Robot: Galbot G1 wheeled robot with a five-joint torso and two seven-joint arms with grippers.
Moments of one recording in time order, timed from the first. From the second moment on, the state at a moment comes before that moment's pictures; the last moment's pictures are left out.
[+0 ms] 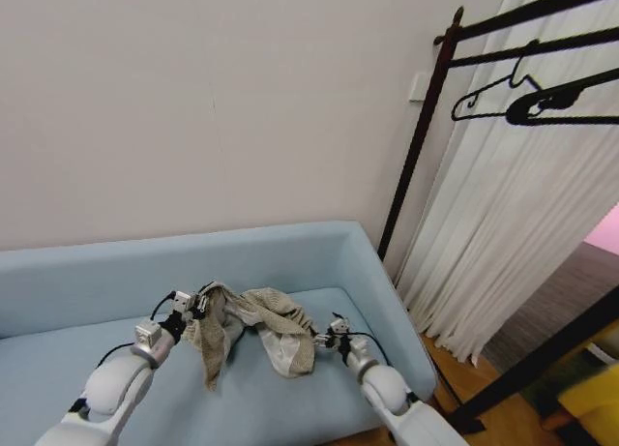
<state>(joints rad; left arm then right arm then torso) 1.30 -0.91 -0.62 -1.97 -0.41 0.13 0.18 -0.96 1.14 -0.12 1.62 0.26 -0.21 0.07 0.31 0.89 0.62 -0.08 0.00</state>
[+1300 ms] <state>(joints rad) 1.26 -0.91 -0.60 -1.97 -0.48 0.18 0.17 -0.66 1.25 -0.47 1.33 -0.22 -0.23 0.30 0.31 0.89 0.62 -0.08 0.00</state>
